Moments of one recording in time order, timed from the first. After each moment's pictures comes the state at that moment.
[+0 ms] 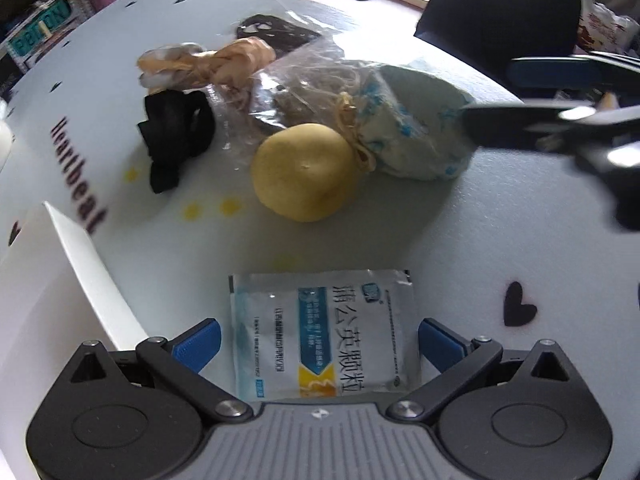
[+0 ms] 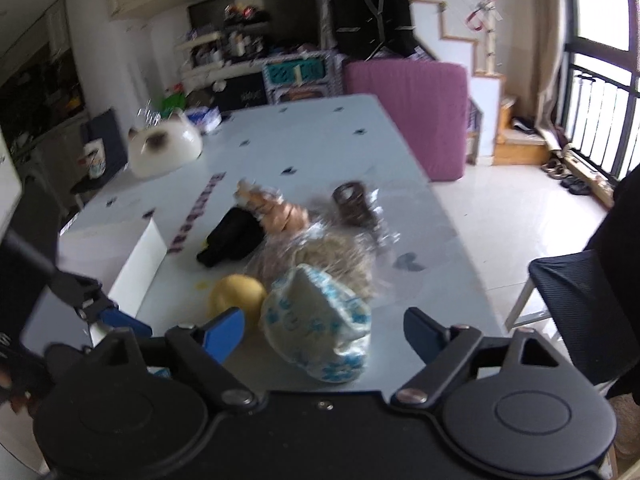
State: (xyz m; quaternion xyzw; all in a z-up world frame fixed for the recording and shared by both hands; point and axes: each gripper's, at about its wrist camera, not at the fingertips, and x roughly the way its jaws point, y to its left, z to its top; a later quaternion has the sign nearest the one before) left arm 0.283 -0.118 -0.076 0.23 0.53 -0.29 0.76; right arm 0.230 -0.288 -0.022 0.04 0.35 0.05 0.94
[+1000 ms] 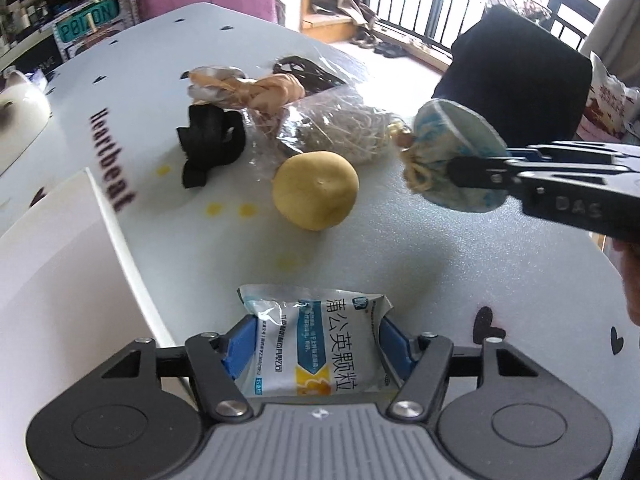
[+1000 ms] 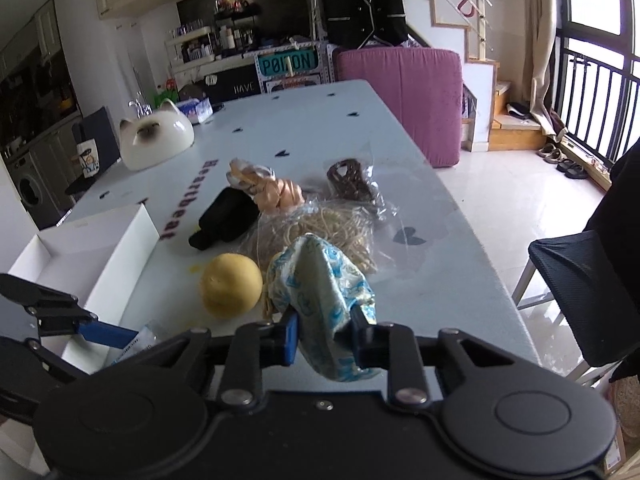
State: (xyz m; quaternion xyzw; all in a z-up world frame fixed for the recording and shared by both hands) left arm 0.253 -0.097 -0.062 0.14 0.49 -0.27 0.82; right arm 0.220 -0.291 -0.034 0.06 0.35 0.04 0.93
